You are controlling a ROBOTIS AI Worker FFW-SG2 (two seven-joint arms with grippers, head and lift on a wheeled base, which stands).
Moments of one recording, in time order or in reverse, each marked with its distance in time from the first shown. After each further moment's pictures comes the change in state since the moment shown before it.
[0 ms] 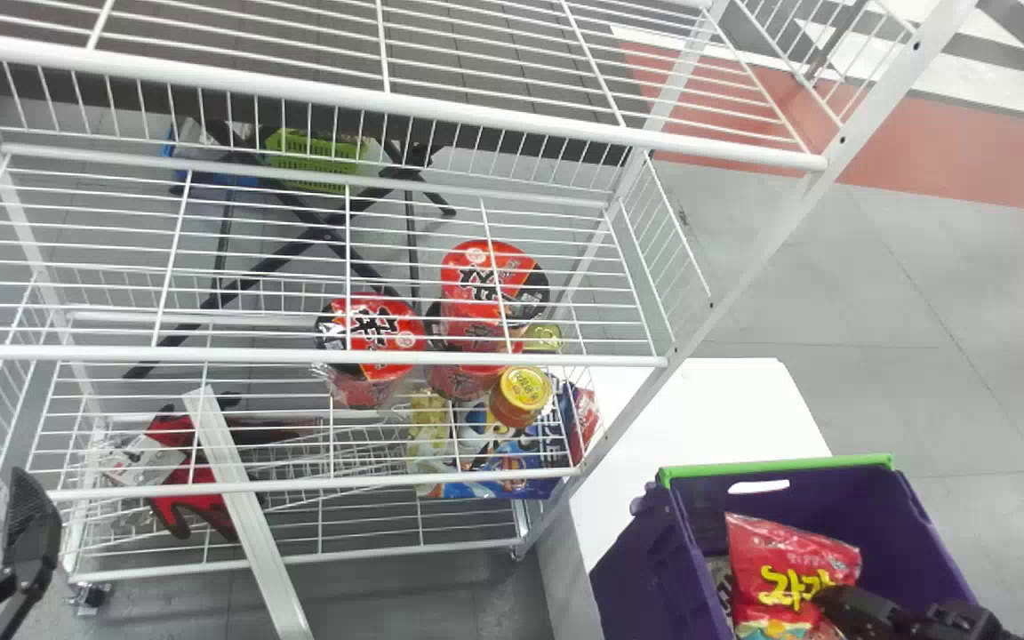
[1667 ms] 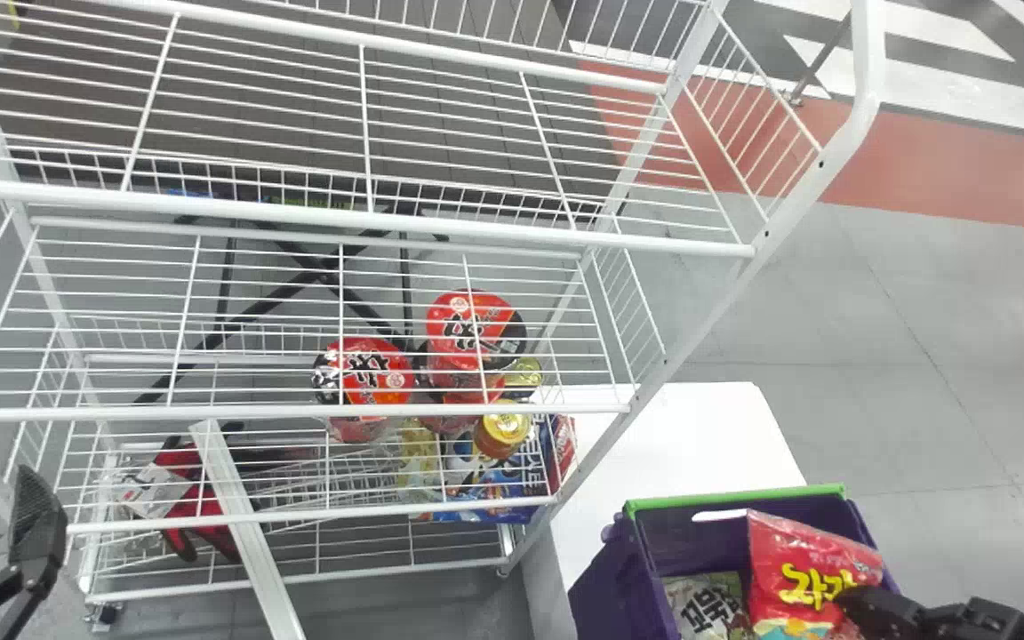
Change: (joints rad) left arm 0.002 0.002 -0.005 -0.009 -0.006 0.006 0.000; right arm 0.002 -0.033 -0.028 -0.012 -0.002 0.062 0.003
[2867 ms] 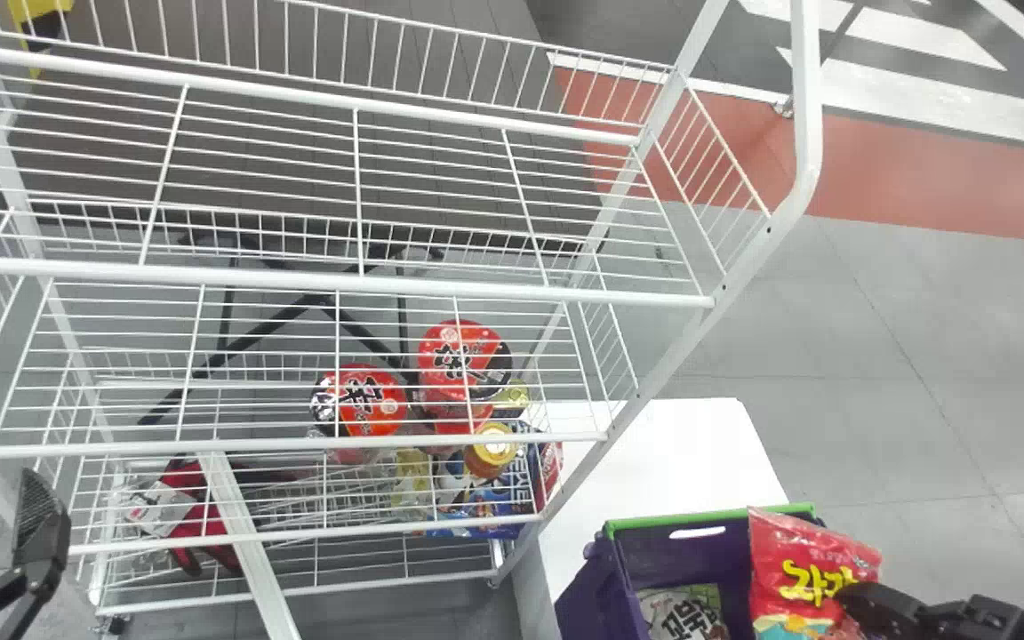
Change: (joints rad) left arm 0.000 -0.008 0.000 0.004 -0.002 0.008 0.000; right arm -0.002 -0.003 0.000 0.000 -0.007 -0.001 0.000
